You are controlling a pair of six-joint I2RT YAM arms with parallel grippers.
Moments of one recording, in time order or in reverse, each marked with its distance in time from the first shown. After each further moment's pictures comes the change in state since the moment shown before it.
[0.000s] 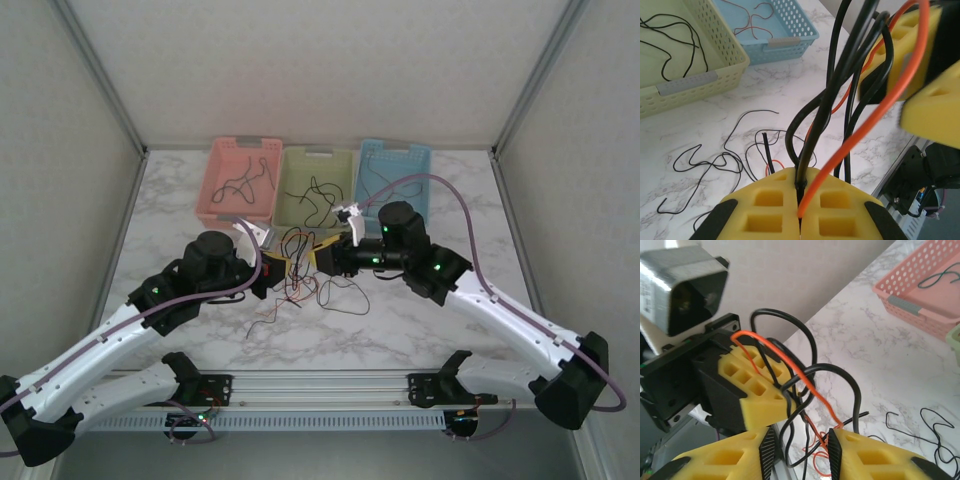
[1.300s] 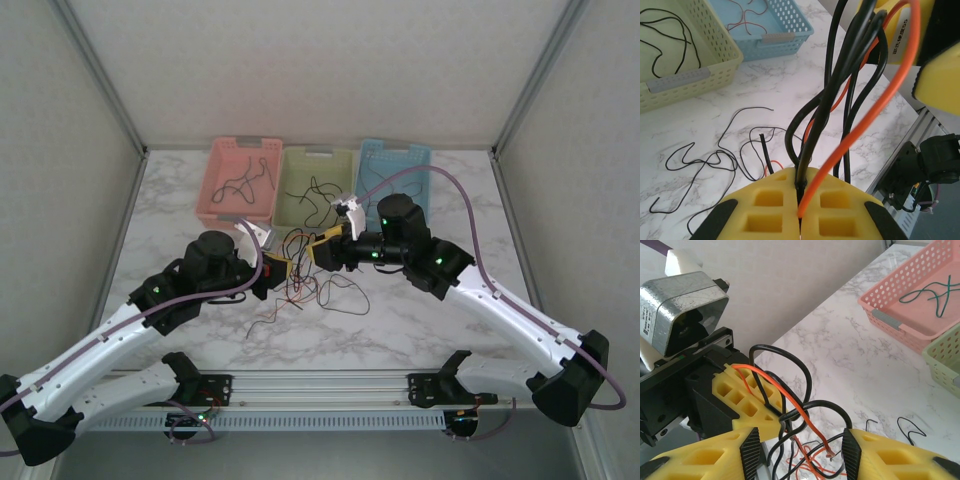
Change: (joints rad) left arm 0.000 0.005 0.001 -0.001 0.026 -0.004; right arm 0.000 0.035 0.083 -0.074 0.053 -0.079
